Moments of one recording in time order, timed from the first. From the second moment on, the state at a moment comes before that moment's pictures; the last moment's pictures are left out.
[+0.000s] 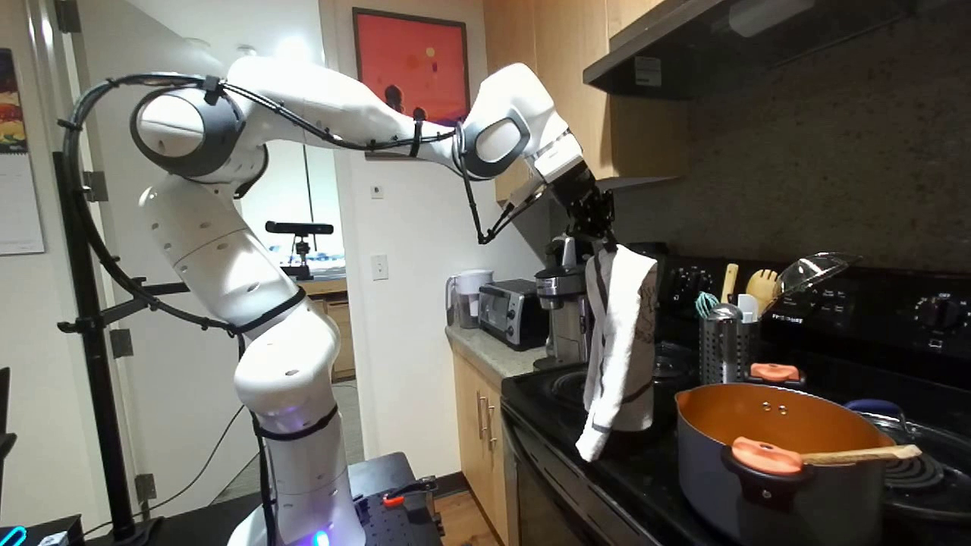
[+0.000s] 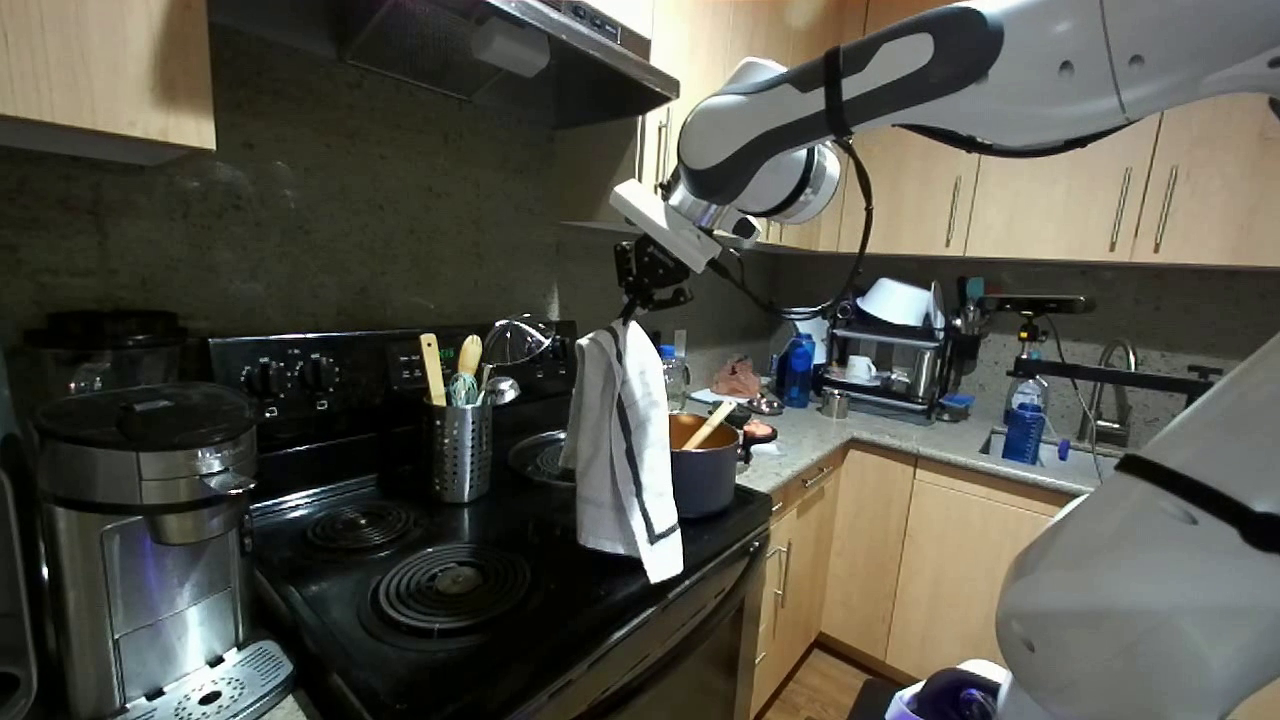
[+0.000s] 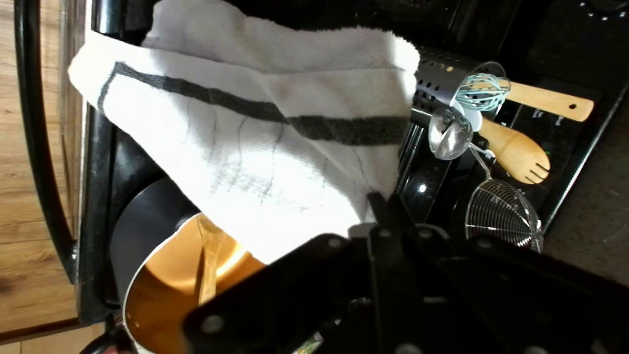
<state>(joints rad) -0.23 -0.50 0.00 -2.31 0.10 2.44 1.07</state>
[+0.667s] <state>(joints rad) -0.23 -0.43 0.00 -2.29 0.10 2.47 1.07</state>
